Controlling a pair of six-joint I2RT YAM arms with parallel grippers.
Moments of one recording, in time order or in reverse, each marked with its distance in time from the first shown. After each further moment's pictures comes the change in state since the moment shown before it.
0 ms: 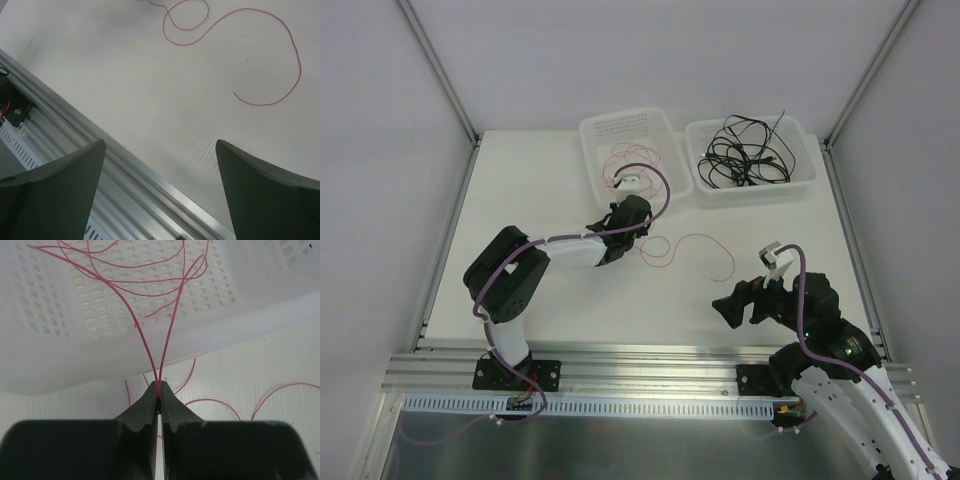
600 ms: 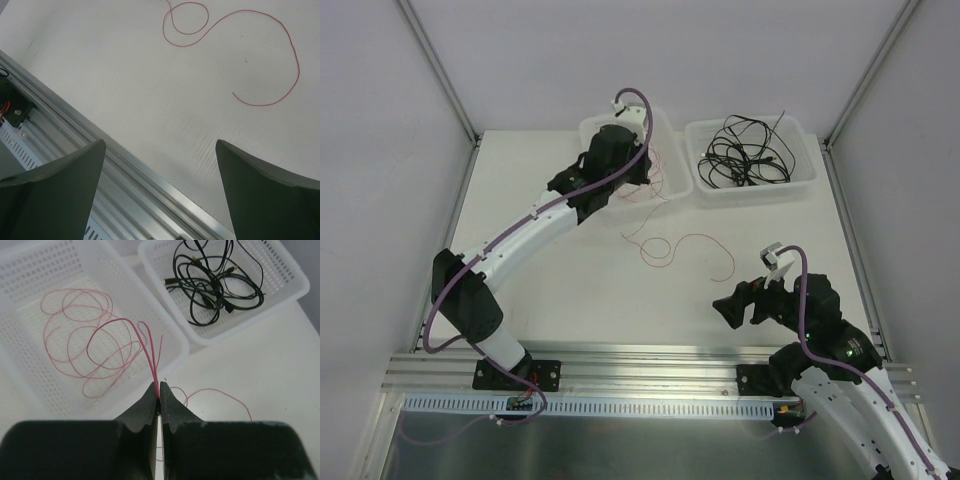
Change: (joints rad) left arm 0.052 -0.198 0.471 -0.455 0.332 0.227; right arm 0.000 -0.012 0.000 -0.006 0.004 0.000
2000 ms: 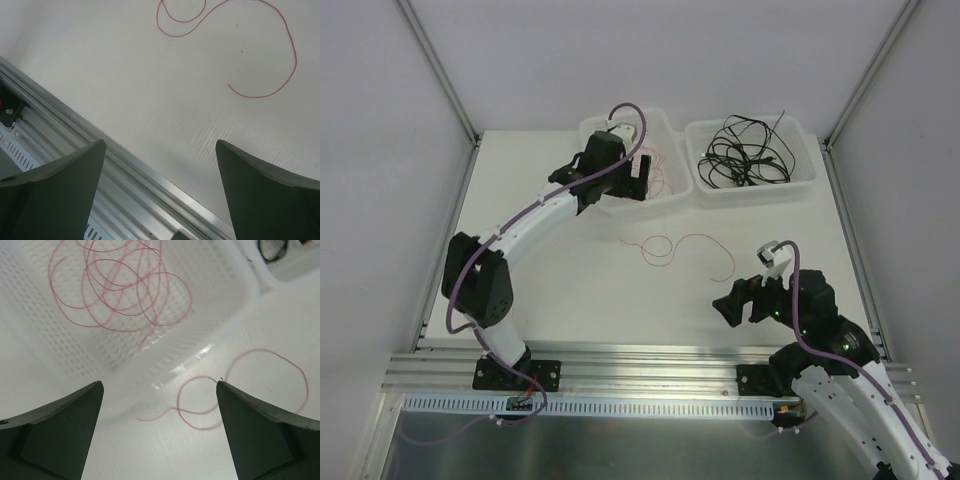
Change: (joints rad) left arm 0.177 0.171 0.021 -0.106 0.135 0.047; right arm 0.000 0.049 0.008 -0.013 0.019 0.004
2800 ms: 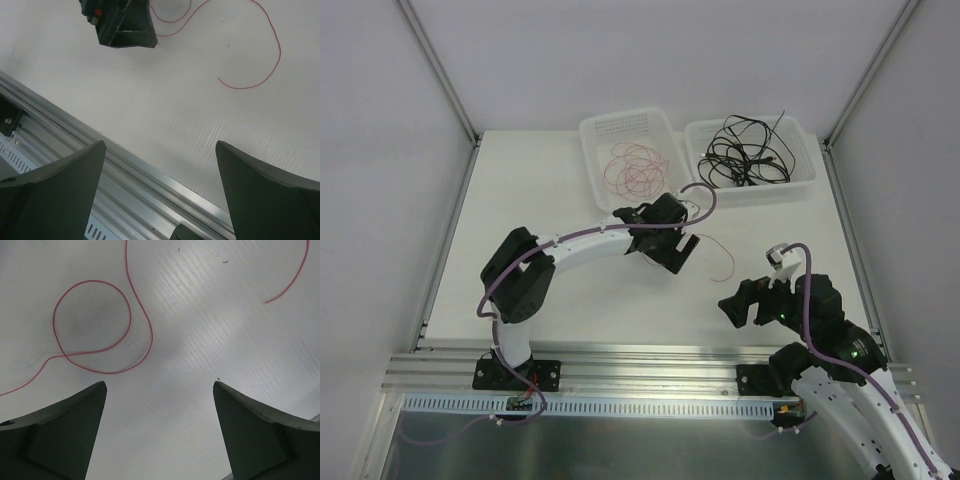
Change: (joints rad) left arm -0.369 0.055 -0.156 -0.118 0.040 0.029; right arm 0.000 -0.037 0.033 -0.074 0.060 0.042
